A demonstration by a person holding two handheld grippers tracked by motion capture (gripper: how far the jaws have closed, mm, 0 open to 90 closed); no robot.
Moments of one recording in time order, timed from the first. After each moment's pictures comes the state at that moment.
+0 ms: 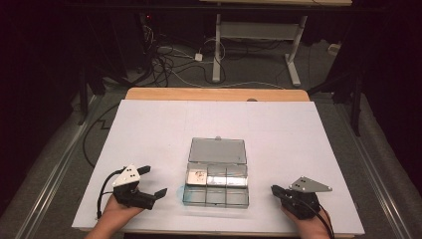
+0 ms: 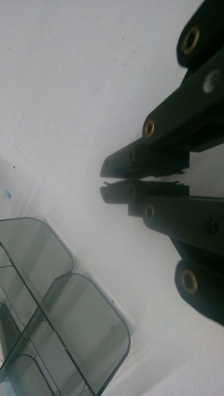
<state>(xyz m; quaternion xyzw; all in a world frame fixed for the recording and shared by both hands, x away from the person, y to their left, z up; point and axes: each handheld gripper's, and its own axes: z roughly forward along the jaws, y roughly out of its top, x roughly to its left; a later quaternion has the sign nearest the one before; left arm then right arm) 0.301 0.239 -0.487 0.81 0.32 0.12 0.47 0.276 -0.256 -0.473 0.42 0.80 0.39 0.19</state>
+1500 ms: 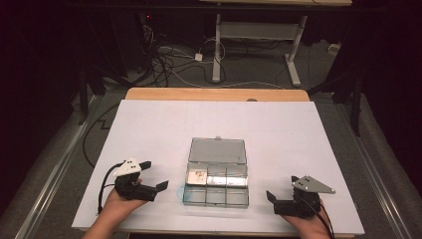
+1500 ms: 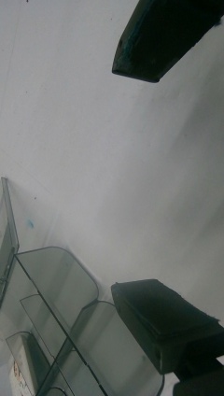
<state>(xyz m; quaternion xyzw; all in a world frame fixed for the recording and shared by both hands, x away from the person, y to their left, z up) 0.317 0.235 -0.476 0.80 0.36 0.10 0.48 0.277 -0.257 -0.473 0.45 0.77 0.40 0.23</state>
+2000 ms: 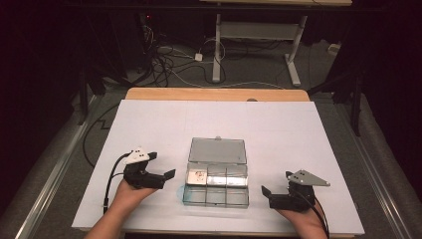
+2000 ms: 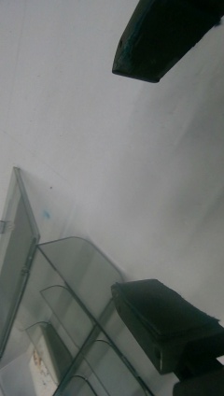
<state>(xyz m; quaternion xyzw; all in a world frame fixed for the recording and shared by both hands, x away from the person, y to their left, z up) 0.346 0.216 -0.470 0.79 0.38 0.10 0.47 0.291 -0.246 -0.469 0.45 0.76 0.41 0.21</state>
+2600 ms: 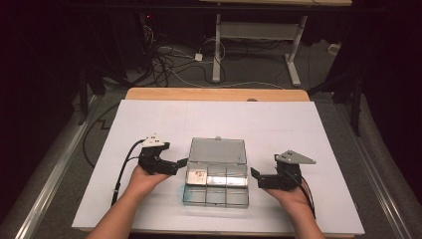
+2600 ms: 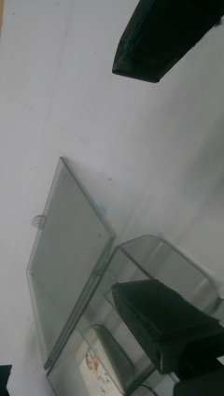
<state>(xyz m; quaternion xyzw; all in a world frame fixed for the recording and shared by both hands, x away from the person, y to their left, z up) 0.386 0.184 -0.459 0.80 0.38 0.08 0.47 0.340 -0.218 -0.454 0.44 0.76 0.43 0.21</state>
